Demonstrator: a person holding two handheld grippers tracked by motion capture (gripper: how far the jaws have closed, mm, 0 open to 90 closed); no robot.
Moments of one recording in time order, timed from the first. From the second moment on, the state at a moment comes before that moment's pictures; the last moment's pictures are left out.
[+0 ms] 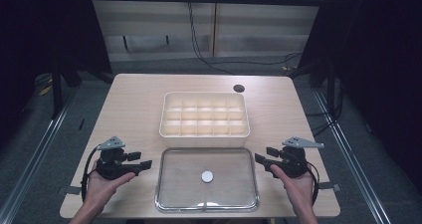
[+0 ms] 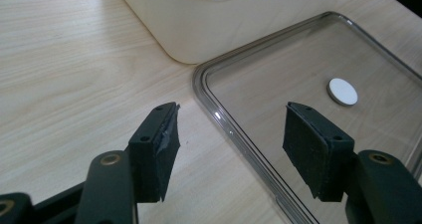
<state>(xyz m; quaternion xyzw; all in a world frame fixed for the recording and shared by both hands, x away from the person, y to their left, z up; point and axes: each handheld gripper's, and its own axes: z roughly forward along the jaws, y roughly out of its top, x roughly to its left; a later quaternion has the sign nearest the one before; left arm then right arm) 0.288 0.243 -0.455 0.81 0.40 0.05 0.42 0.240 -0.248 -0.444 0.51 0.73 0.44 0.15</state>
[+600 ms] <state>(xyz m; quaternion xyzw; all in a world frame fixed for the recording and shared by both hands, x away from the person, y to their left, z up) 0.293 0.228 -0.474 0.83 0.40 0.05 0.39 0.260 -0.242 -0.483 0.53 0.75 0.38 0.10</state>
